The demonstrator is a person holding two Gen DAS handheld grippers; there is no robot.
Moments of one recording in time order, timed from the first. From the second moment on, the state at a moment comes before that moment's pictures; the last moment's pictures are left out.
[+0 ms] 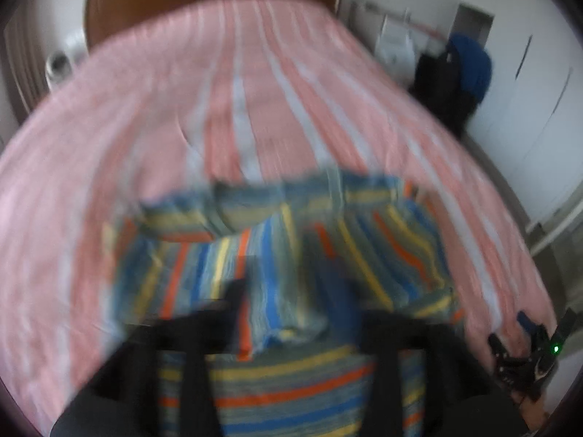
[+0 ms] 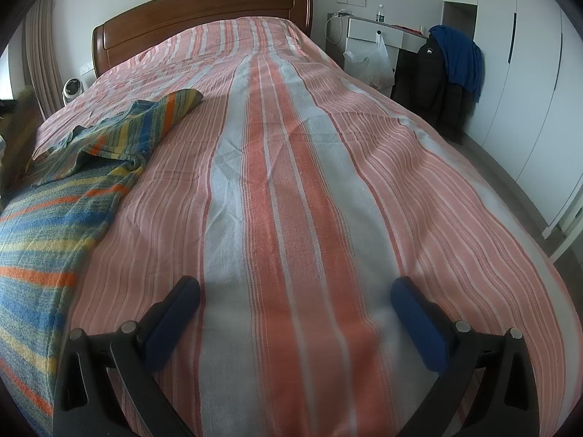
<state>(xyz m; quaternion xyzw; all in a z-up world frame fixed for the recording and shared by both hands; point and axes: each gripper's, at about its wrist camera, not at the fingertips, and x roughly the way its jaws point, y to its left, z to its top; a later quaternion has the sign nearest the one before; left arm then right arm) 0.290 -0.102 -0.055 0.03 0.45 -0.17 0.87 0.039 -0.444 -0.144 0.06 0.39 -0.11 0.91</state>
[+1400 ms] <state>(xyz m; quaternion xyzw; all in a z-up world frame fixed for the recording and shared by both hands) 0.237 0.183 -0.161 -0.02 0.43 0.09 0.90 0.039 -0.444 -0.145 0.06 0.39 -0.12 0.91</state>
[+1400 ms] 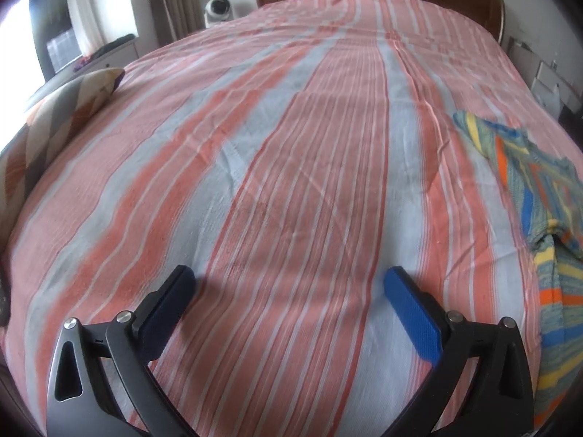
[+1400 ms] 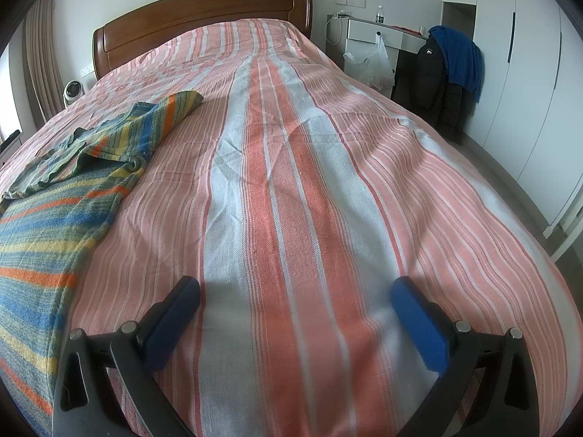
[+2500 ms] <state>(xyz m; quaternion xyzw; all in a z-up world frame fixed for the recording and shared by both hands) 0.237 0.183 -0.161 -0.02 0.43 0.09 0.90 0.038 -0.445 -0.143 0.06 0.39 -0.12 0.91</state>
